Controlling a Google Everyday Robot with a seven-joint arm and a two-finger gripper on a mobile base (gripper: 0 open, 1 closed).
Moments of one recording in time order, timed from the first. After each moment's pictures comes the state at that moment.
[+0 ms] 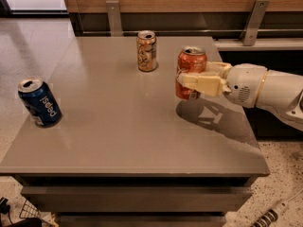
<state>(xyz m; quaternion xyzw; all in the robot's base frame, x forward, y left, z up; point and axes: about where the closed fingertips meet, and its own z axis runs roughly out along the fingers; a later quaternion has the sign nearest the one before) 0.544 -0.119 0.928 -0.30 0.69 0.34 0.57</state>
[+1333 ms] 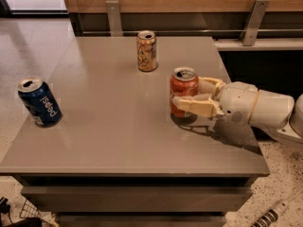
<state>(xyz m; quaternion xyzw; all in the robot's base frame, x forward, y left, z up) 0.519 -0.102 0.893 -0.39 0.63 0.32 0.60</state>
